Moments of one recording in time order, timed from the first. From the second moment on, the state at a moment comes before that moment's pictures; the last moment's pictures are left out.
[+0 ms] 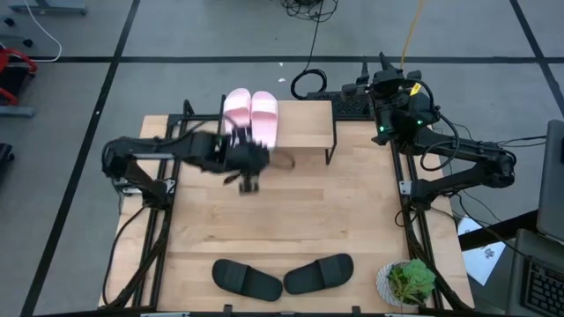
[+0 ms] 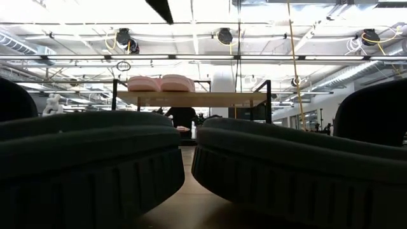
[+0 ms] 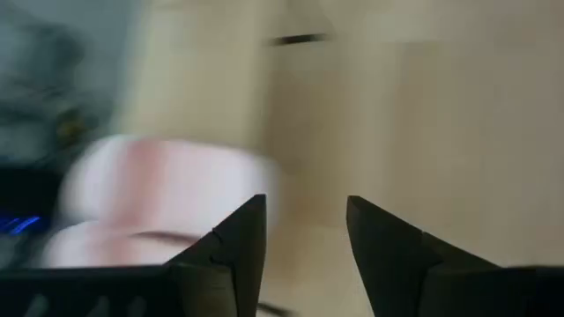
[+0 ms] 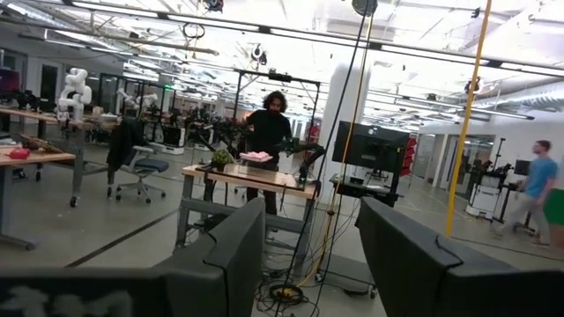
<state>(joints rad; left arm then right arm) -0.07 1.61 1.76 -1.20 -0.41 0.04 -0.25 1.20 1.19 0.58 1.10 -0.67</state>
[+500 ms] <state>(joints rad) -0.47 1.80 1.76 -0.96 -0.42 0.09 -0.25 1.19 1.19 0.59 1.10 -0.66</state>
